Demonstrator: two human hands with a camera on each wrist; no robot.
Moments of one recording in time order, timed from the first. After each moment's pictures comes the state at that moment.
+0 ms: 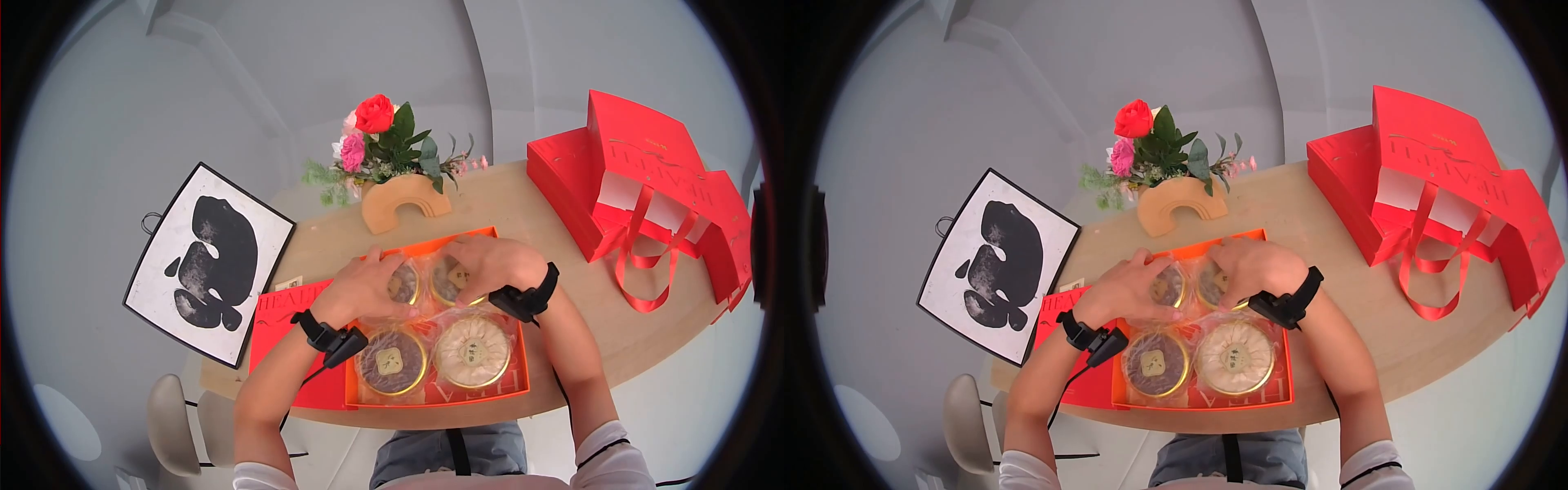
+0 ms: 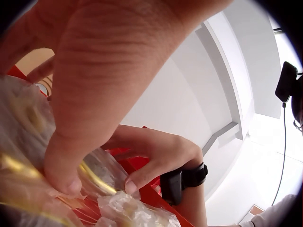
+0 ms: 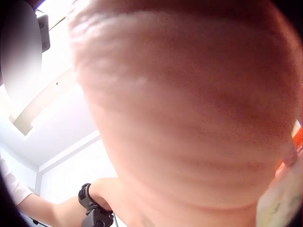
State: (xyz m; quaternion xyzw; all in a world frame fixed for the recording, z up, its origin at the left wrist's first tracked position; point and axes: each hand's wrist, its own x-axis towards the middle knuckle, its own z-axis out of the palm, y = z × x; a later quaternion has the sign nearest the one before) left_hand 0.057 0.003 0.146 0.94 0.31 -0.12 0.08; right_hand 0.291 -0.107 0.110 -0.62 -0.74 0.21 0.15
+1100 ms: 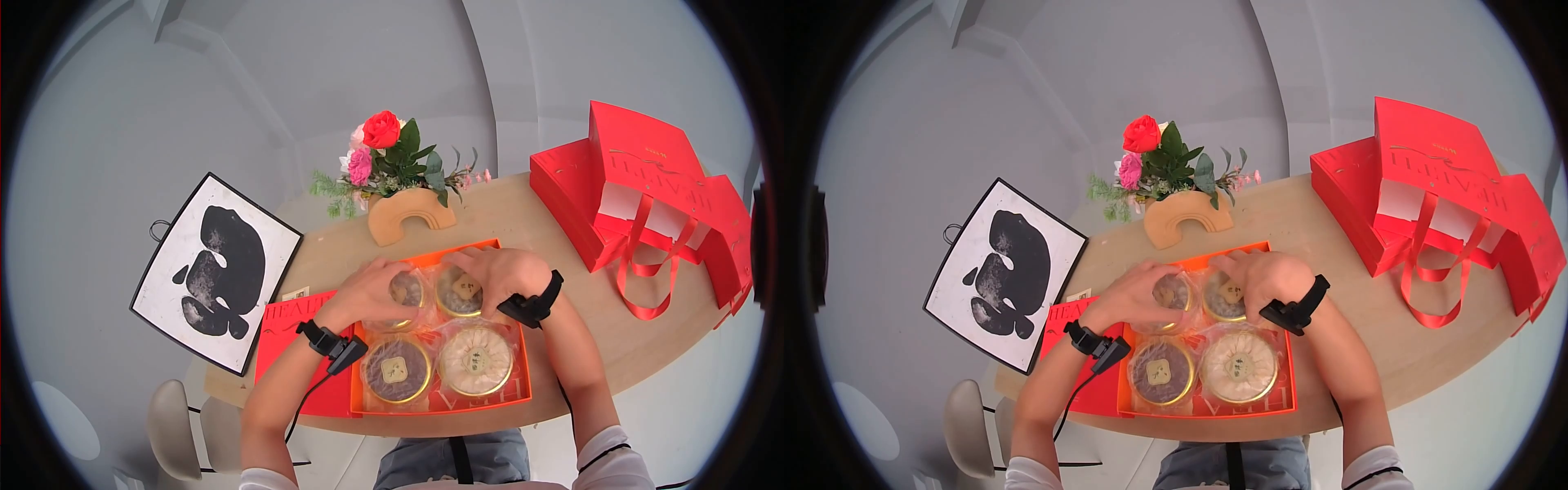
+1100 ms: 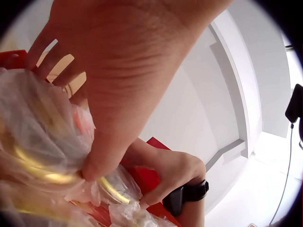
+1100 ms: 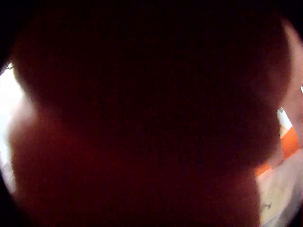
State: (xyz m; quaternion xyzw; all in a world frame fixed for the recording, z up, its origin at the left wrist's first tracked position) left_hand 0.051 0.020 0.131 0.95 0.27 -0.02 0.14; right_hand 0.298 -0.119 0.108 -0.62 -0.74 0.19 0.14
